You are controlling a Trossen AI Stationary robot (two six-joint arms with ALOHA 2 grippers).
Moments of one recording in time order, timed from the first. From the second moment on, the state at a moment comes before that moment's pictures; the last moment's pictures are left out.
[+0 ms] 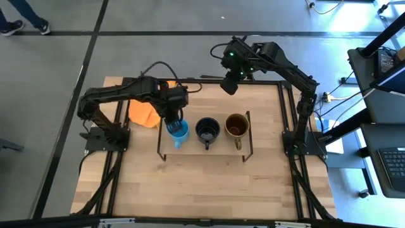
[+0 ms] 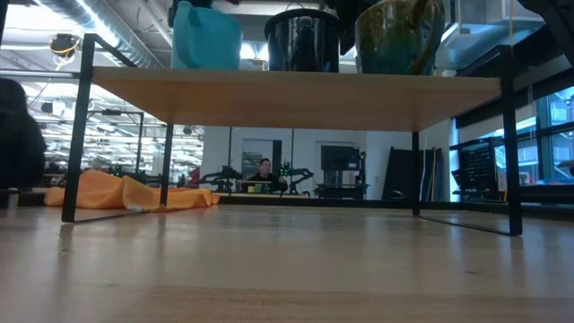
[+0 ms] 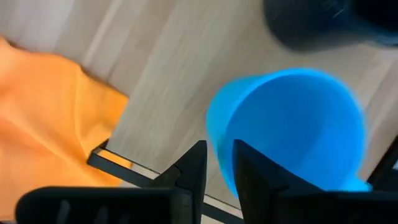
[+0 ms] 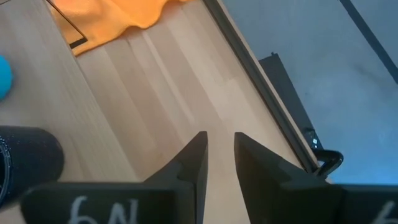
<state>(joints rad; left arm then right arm) 0.12 1.59 1.75 -1.48 0.01 -0.41 -0.42 1.90 2.36 -1.50 0.11 0.06</state>
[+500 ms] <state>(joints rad) 0.04 1.36 2.03 -1.41 -0.27 -0.32 -0.37 1.75 2.36 -1.29 0.10 -0.04</state>
